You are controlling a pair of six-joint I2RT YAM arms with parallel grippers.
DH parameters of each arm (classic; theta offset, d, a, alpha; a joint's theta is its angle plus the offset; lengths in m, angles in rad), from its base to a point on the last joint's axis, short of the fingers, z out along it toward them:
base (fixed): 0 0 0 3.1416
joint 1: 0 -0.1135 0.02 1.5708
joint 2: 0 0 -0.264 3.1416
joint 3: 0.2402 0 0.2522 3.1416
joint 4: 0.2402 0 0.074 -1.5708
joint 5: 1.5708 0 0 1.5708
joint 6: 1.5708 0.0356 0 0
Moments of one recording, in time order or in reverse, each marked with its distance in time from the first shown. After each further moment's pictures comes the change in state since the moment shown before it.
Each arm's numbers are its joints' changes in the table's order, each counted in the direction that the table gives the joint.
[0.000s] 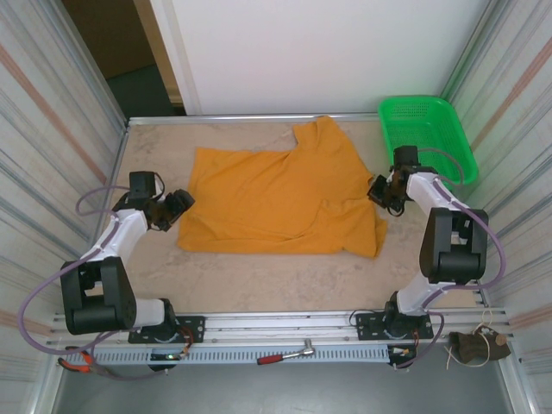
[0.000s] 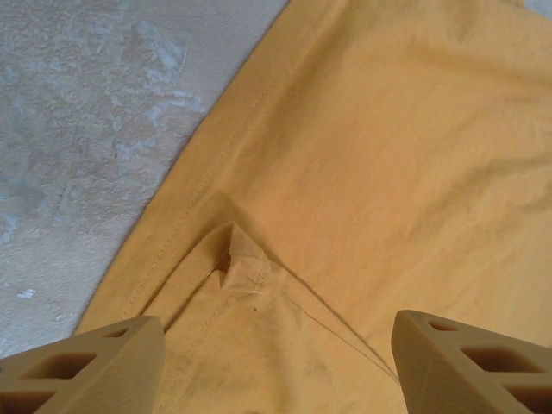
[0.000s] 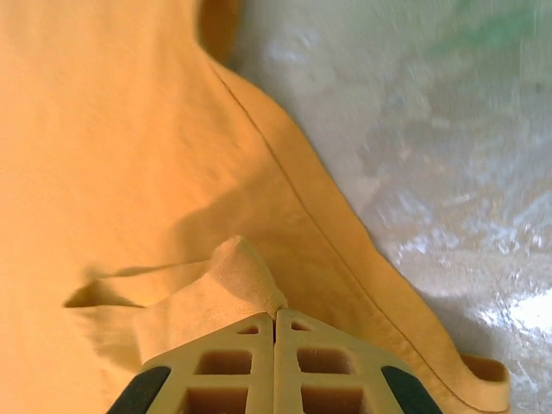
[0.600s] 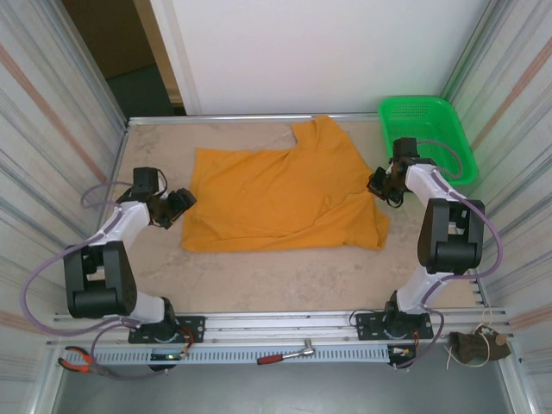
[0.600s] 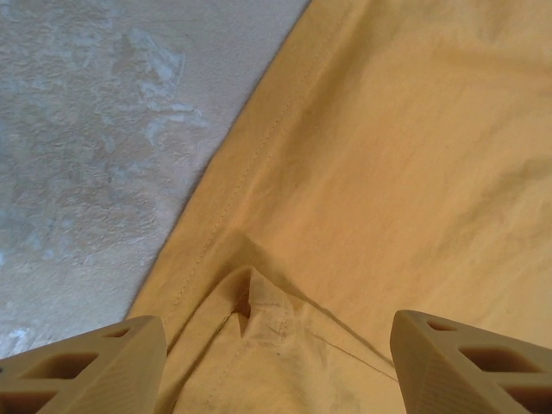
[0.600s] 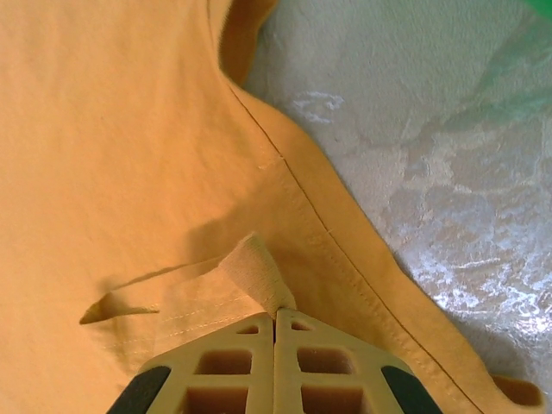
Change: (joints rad) left arm 0.019 0.112 0.049 -0.003 -0.014 0.051; right arm 0.000 0.081 0.068 -0.003 0.005 -0.003
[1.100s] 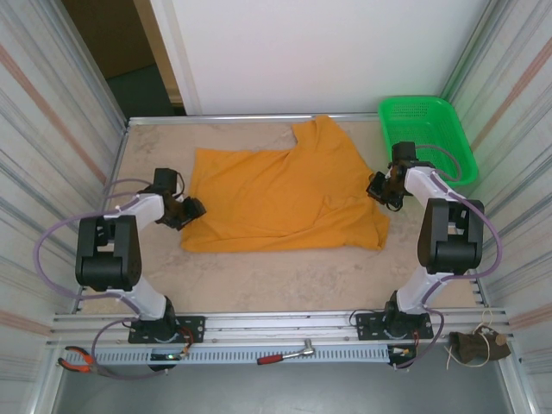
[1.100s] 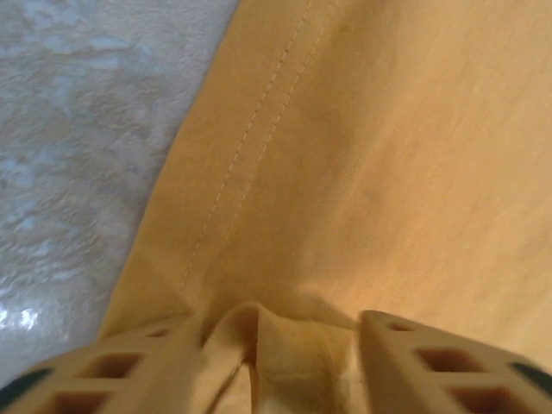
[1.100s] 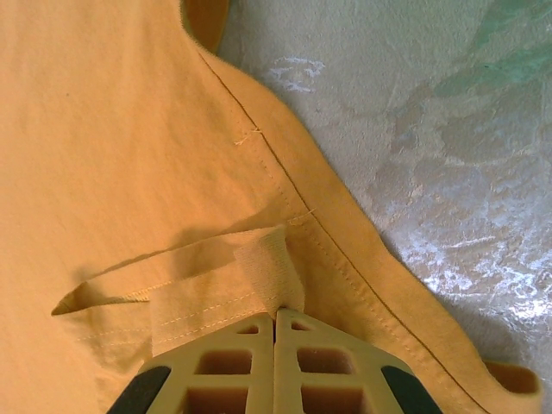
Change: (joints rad) left arm 0.087 0.191 0.031 -0.028 -0.059 0.063; right arm 0.000 -0.002 -0.029 0.000 0.000 0.000
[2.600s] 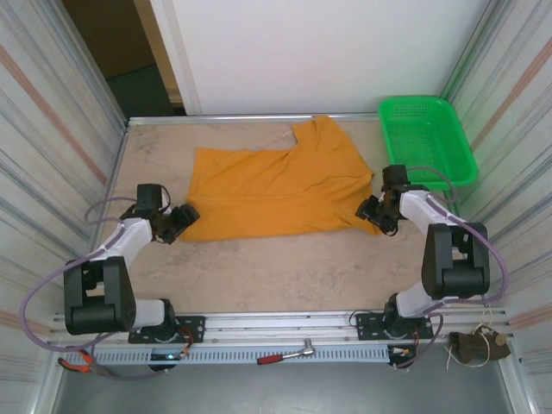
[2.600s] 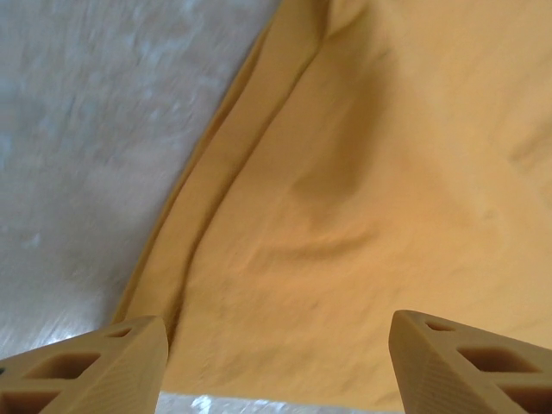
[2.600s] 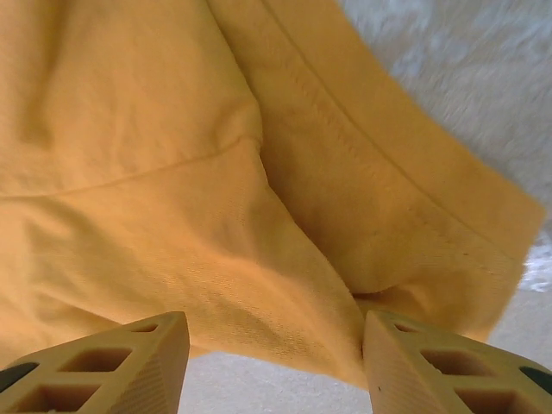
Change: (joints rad) left arm -0.083 -0.301 -0.213 -0.016 0.074 -0.081; right arm -0.086 -0.179 -0.271 -0.027 0.034 0.042
